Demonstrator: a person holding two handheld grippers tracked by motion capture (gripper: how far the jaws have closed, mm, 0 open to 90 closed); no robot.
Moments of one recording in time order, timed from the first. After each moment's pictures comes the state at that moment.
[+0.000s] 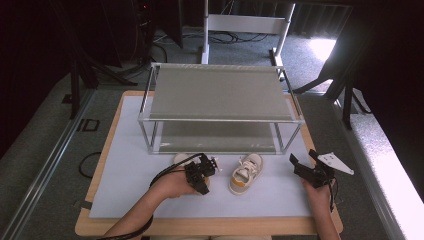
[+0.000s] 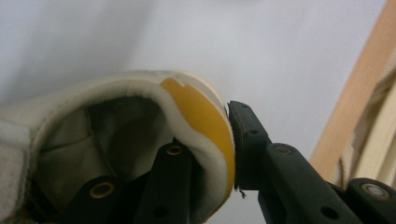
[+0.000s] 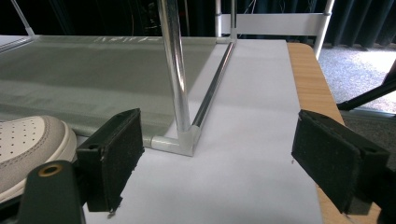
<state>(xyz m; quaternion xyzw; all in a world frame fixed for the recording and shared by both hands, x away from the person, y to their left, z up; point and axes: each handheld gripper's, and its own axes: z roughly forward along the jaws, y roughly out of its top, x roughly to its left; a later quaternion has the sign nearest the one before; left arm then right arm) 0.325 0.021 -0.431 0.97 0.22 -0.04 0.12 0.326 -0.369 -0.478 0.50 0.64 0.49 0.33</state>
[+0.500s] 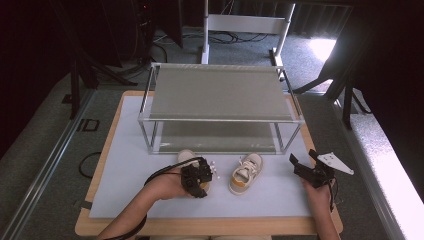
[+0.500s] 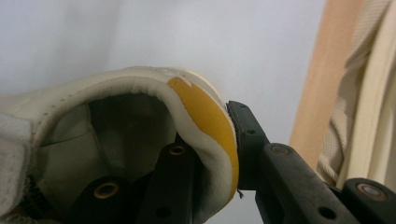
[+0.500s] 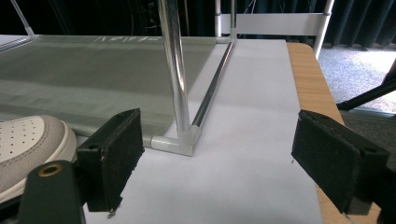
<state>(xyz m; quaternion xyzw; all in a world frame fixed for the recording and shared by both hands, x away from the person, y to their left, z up) 0.307 0.031 -0.417 0.98 0.12 -0.01 0.14 0.326 -0.368 -0.478 0.49 0.64 0.49 0.33</state>
